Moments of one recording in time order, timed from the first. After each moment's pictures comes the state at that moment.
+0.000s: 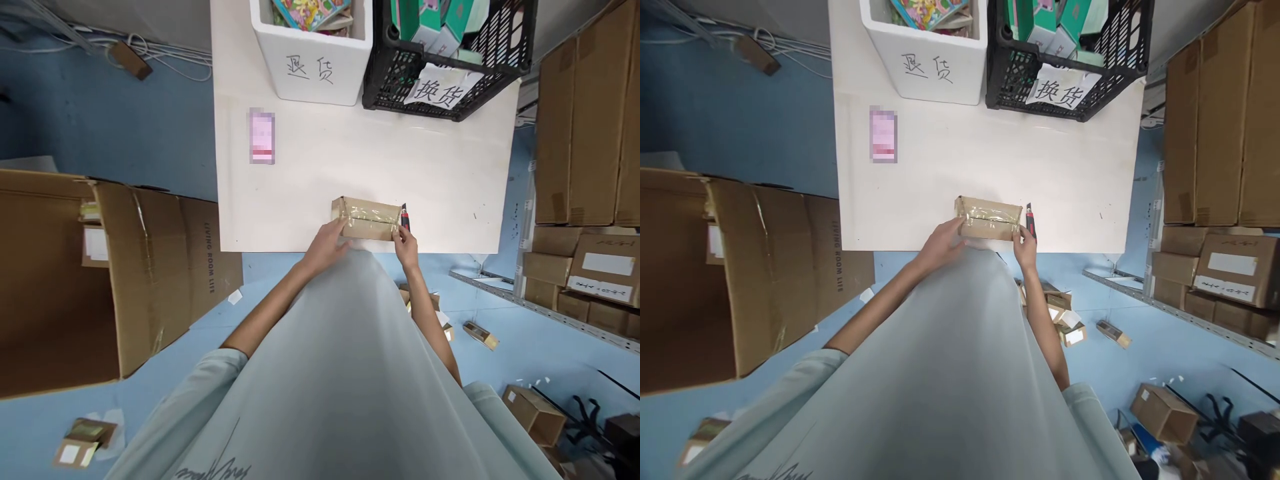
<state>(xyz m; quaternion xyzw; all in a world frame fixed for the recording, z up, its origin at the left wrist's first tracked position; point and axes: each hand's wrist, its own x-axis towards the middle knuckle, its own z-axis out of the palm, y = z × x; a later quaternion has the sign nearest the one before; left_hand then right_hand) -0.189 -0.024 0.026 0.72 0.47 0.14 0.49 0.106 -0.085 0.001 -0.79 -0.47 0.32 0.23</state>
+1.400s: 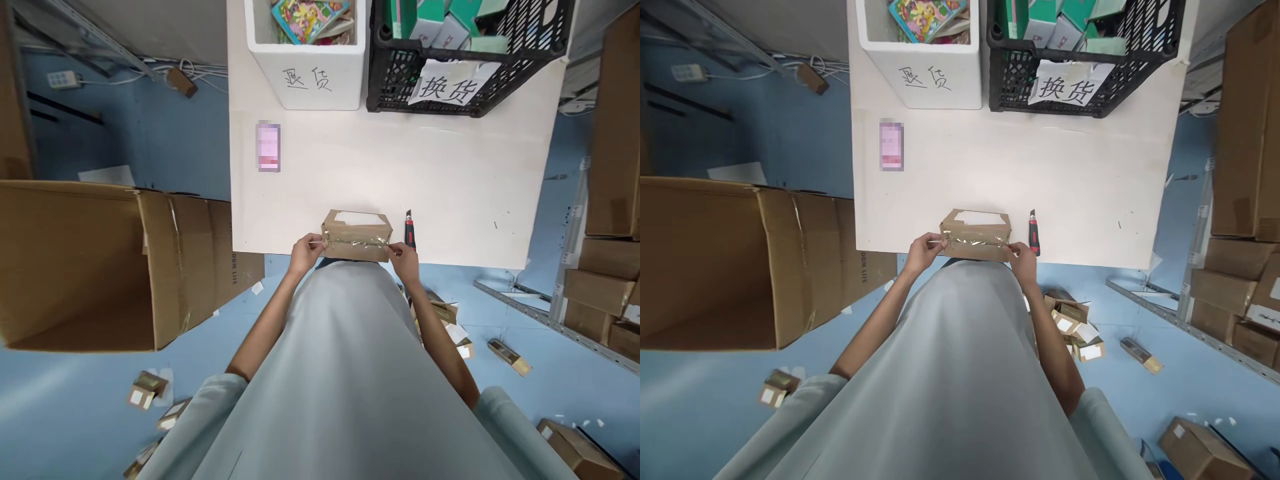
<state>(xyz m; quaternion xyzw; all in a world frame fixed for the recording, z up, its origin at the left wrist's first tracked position) -0.194 -0.032 -0.010 0.44 0.69 0.17 0.54 0.126 -0.086 0.007 -0.78 -0.43 0.42 0.18</state>
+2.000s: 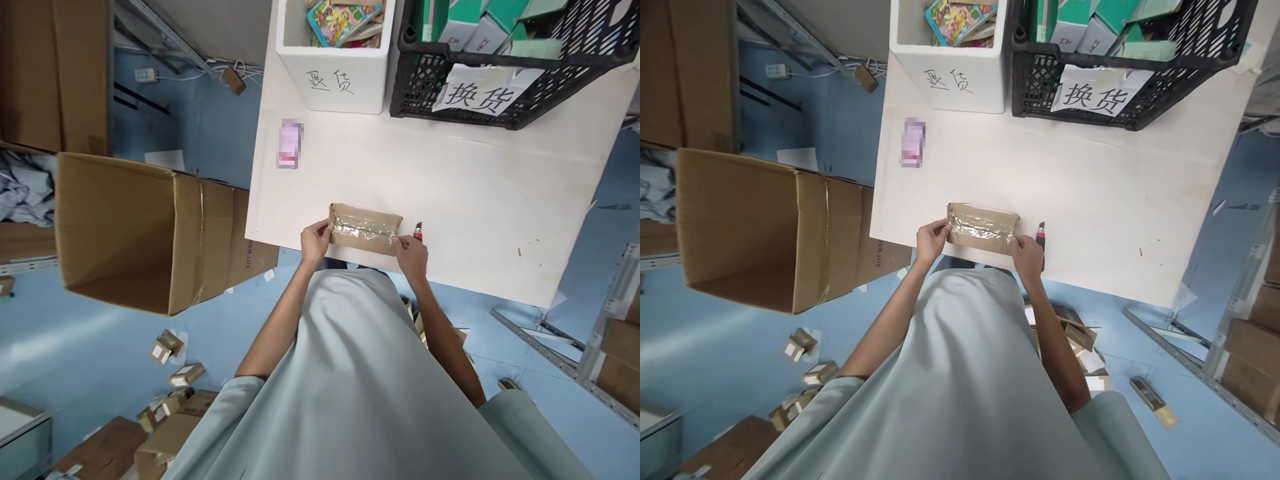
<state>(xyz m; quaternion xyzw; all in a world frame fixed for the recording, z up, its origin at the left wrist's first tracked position) -0.141 -0.003 0.000 0.40 0.76 0.27 0.43 0.146 -0.023 0.007 -0.76 -0.49 0.41 0.14</state>
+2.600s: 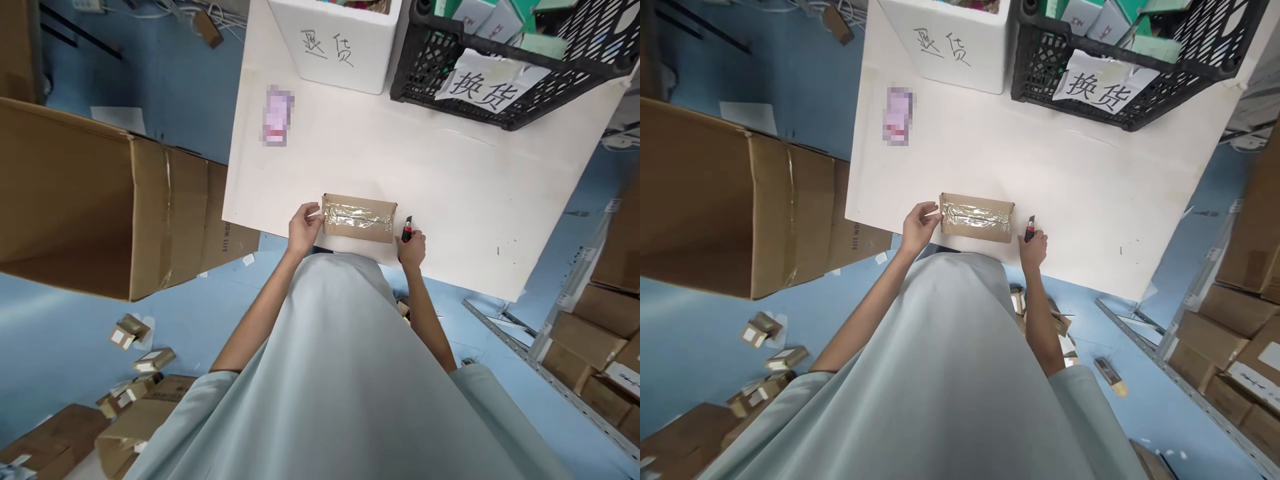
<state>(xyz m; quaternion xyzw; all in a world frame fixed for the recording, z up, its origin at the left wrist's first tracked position) -0.146 -0.010 -0.014 0.40 0.74 0.31 0.45 0.194 -0.026 -0.068 -0.86 -0.40 0.31 0.05</state>
